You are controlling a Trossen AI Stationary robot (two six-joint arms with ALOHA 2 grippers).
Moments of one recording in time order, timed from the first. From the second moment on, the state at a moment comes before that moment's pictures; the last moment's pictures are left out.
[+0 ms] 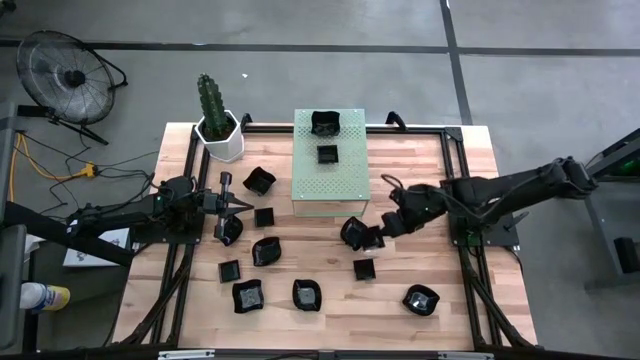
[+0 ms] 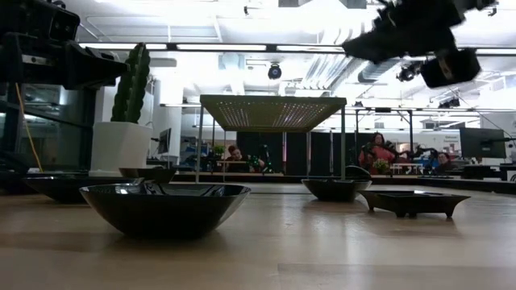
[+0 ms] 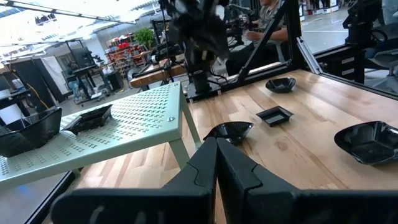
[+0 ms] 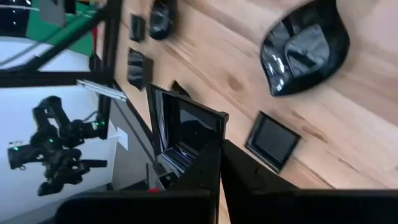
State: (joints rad) left arm 0.19 0.04 0.02 0.03 0.25 0.29; right arm 0.12 1.03 0.76 -0.41 -0.17 1.33
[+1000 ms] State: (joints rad) left arm 0.19 0.04 0.02 0.03 0.25 0.29; right arm -0.26 1.28 1.19 -0.63 -0.15 1.01
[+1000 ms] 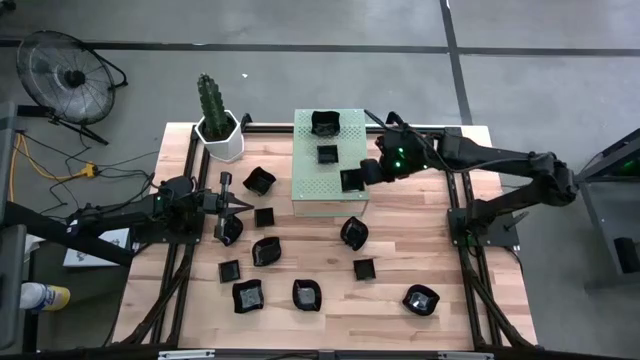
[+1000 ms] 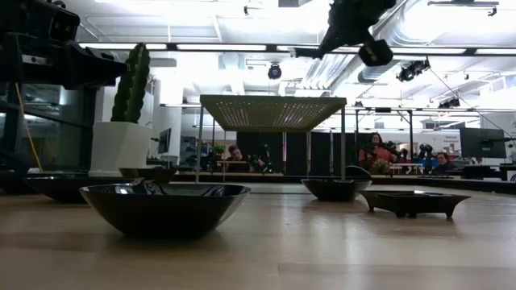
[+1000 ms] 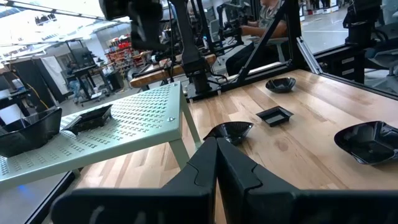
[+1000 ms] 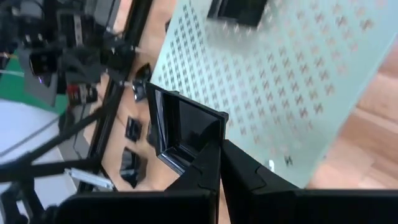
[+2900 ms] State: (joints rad) left arm 0.19 0.04 0.02 0.03 0.25 0.29; right arm -0.50 1.71 1.51 -0.66 -0.23 0.86
